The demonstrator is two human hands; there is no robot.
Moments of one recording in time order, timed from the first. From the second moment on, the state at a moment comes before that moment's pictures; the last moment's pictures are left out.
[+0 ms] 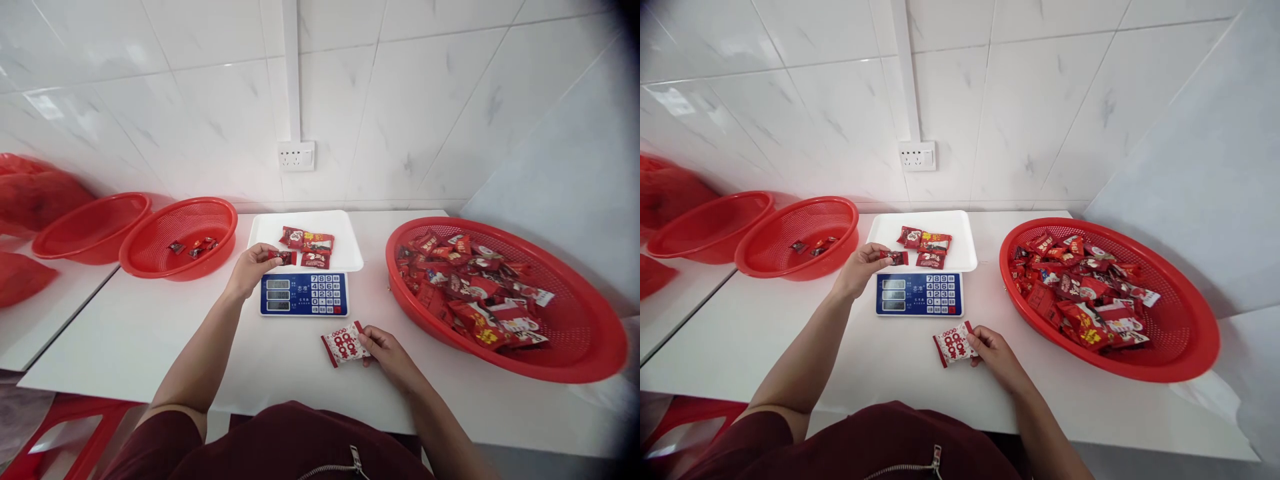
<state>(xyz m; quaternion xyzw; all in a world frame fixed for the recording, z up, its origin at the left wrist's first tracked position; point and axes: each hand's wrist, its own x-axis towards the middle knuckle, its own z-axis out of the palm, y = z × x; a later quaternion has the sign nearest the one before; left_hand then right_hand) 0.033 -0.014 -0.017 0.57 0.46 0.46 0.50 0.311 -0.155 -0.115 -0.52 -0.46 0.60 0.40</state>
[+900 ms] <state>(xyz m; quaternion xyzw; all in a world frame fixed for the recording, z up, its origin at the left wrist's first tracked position) 0.082 -0.120 -0.068 0.55 0.43 0.35 0.63 0.263 -0.156 -0.085 -0.52 -0.54 0.52 0.41</state>
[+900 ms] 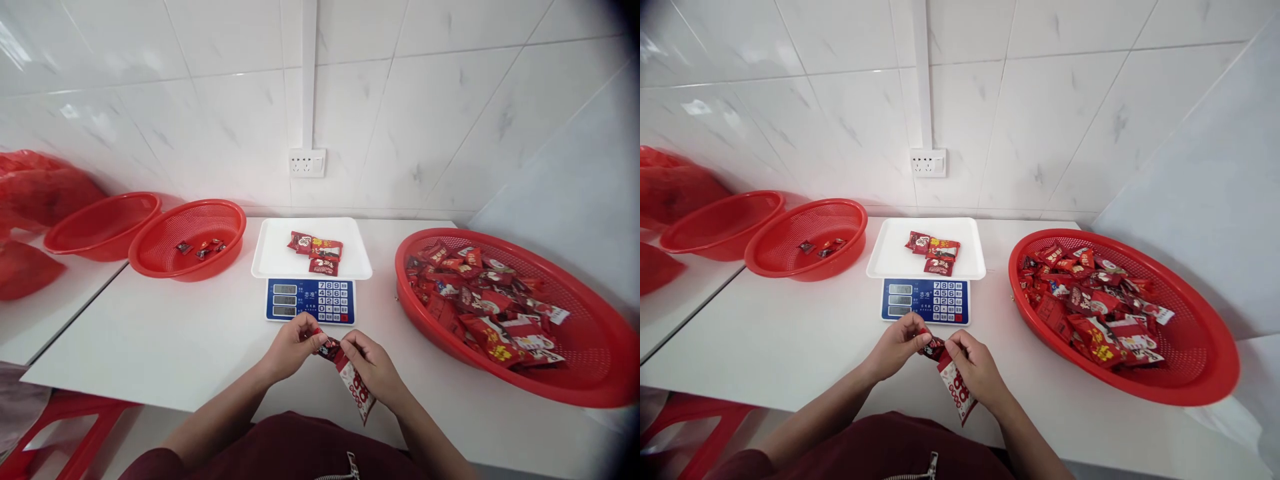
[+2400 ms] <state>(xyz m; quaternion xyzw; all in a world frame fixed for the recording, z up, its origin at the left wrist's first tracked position) 0.041 0.010 -0.024 0.74 0.59 0.27 0.13 0.268 -0.147 -0.116 -0.49 -0.38 0.66 0.42</state>
